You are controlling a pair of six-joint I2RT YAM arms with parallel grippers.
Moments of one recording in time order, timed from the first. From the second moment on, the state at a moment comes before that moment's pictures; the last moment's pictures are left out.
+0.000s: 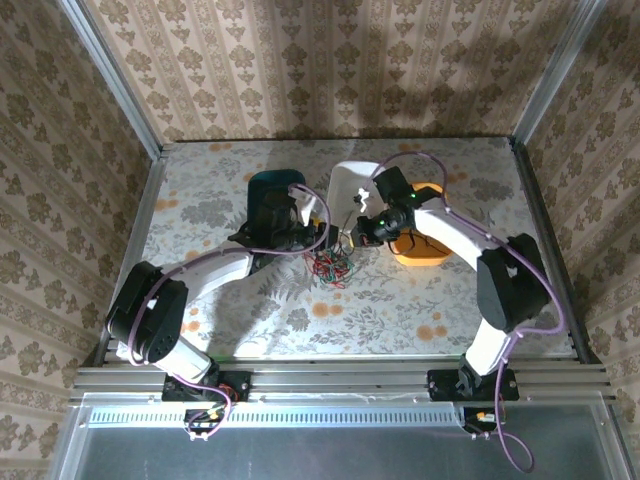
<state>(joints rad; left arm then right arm) -0.64 1.54 0.89 0.12 0.35 -0.25 0.42 1.71 1.28 -0.69 -0.50 0.22</state>
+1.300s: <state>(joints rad) -0.72 1.82 1.05 -0.10 0.47 0.05 0.29 1.04 1.09 -0.52 0.17 0.46</state>
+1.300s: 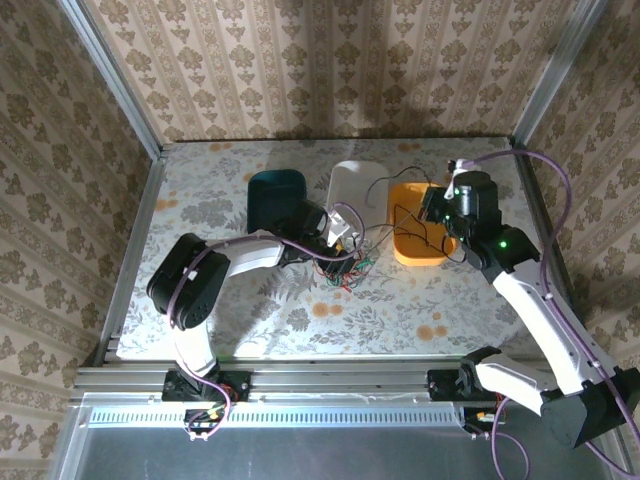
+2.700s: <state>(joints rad) -0.73 1.74 0.98 -0.03 0.40 0.06 0.06 1.18 1.17 -0.35 0.21 0.41</state>
